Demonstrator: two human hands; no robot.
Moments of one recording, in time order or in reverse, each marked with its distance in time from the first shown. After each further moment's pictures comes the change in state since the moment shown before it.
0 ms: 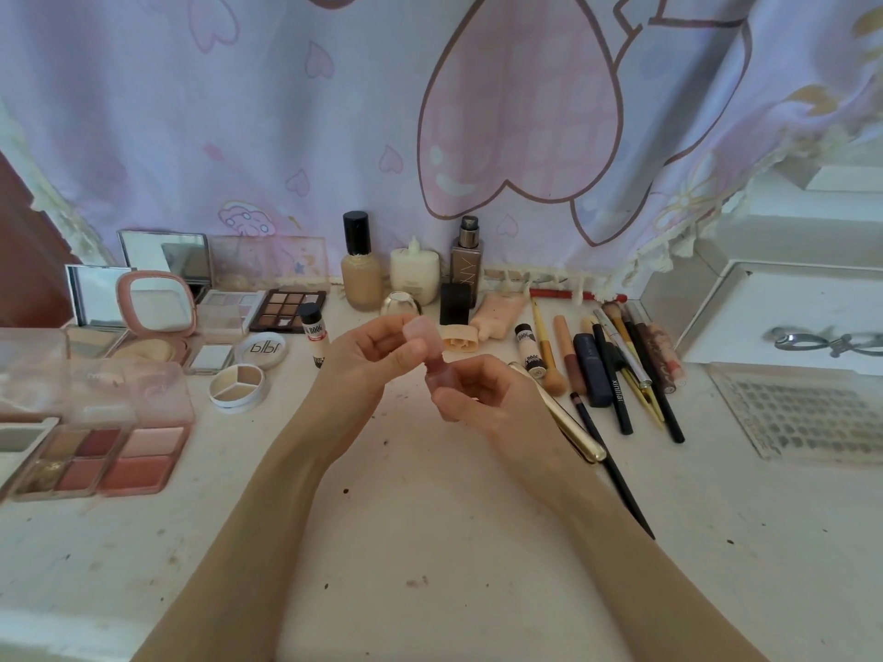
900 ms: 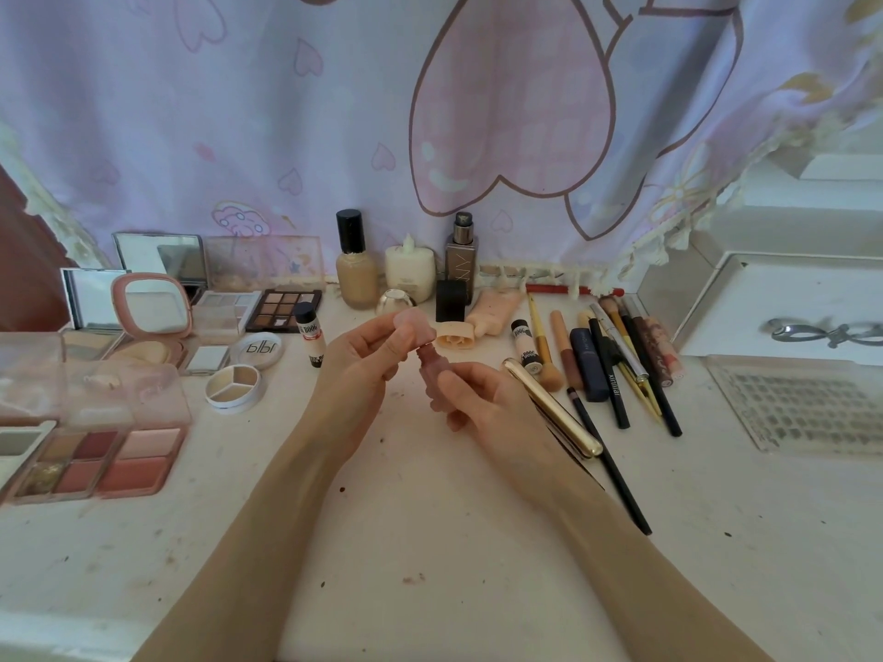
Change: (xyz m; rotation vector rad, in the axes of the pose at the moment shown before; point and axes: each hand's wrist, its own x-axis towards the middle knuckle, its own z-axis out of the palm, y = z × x) left_hand -0.001 -0.001 0.008 0.032 0.141 -0.053; right_hand 0.003 0.007 0.005 0.061 0.003 0.084
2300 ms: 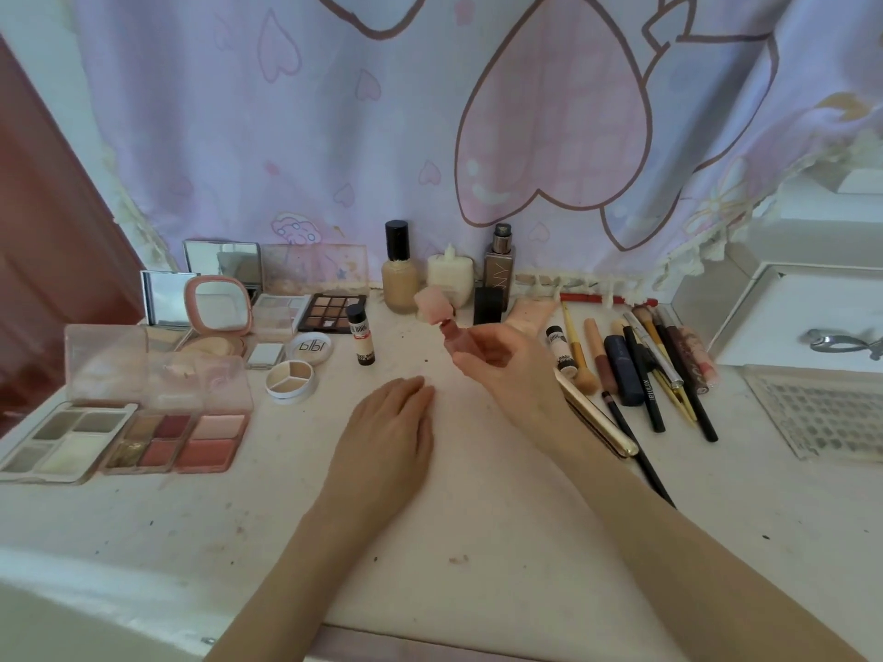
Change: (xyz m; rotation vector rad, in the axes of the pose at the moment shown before) left_hand -0.044 -0.042 -0.029 1.358 0.019 0.353; right_hand 0.028 -0.011 0.013 -0.256 0.144 -0.245
